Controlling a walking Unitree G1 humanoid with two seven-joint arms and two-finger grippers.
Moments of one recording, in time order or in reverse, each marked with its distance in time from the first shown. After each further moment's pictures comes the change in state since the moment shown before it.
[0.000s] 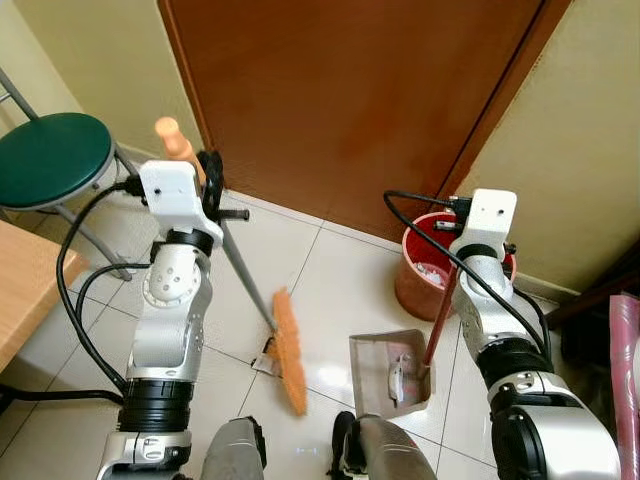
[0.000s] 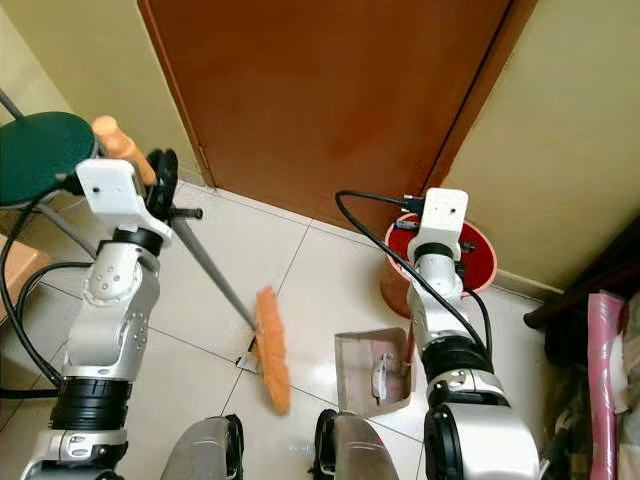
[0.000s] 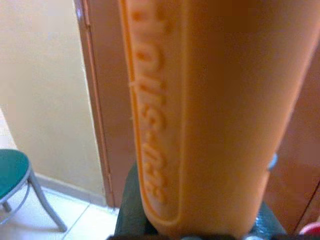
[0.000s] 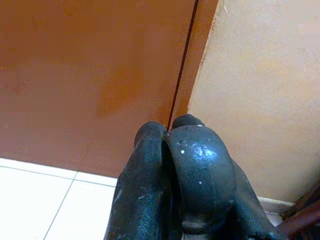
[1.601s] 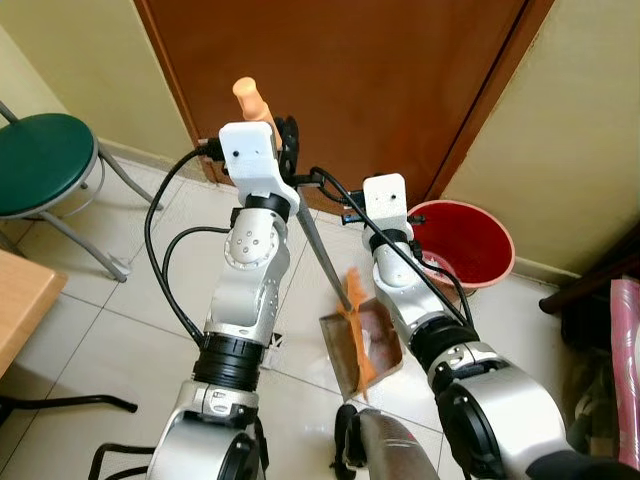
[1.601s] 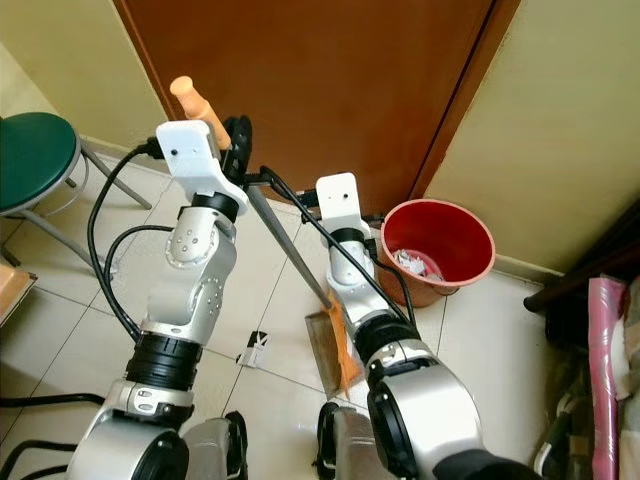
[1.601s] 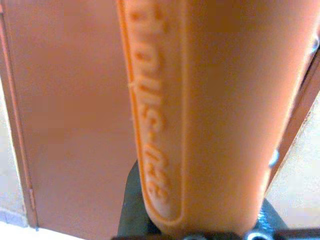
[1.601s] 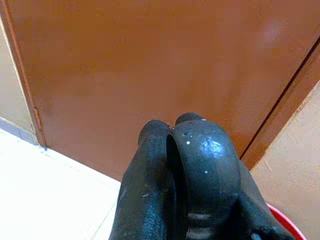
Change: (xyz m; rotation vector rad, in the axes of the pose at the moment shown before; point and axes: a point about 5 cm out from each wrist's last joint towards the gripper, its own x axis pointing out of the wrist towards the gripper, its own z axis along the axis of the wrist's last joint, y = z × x) left arm 0.037 -0.077 0.029 -0.211 -0.076 -0.083; right arm -0.014 0.114 0.027 -0.141 -0.175 0.270
